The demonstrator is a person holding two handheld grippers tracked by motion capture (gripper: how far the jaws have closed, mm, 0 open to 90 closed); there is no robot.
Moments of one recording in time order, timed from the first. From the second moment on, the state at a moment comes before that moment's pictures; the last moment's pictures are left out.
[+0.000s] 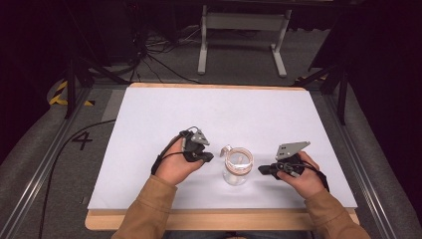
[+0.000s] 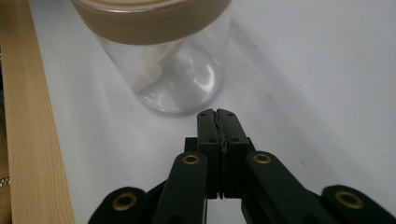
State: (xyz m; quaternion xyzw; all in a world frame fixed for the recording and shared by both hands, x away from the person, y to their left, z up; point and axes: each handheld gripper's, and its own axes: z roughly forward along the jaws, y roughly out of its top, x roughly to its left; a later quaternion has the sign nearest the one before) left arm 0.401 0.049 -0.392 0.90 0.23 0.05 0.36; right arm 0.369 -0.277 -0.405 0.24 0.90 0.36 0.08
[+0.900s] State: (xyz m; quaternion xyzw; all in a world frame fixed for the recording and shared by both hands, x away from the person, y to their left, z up) left arm 0.423 0.028 -0.407 0.90 0.24 0.05 0.36; right arm 0.355 -0.300 -0.409 0.26 0.89 0.37 0.08
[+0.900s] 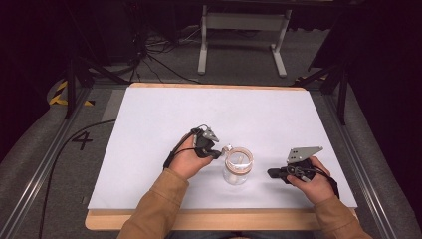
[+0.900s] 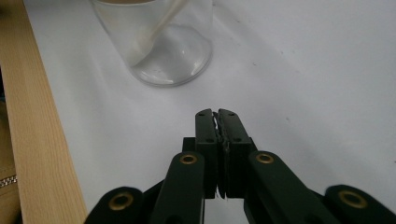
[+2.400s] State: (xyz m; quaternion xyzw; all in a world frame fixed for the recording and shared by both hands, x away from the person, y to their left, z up) left arm 0.453 0.007 -0.393 0.88 0.20 0.03 0.43; right arm 0.325 -0.338 -0.413 0.32 0.87 0.37 0.10
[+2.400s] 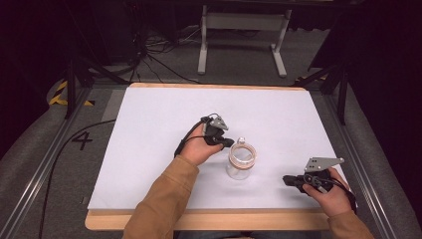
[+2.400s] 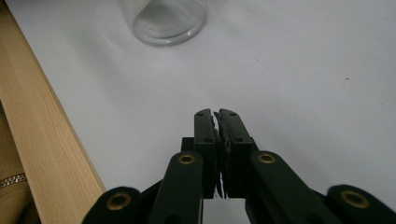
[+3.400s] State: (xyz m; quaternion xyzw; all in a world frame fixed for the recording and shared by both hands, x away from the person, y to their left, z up) left arm 0.442 -0.013 -0.377 0.80 0.19 0.05 0.56; right arm 0.319 -0.326 -0.411 0.31 0.87 0.38 0.10
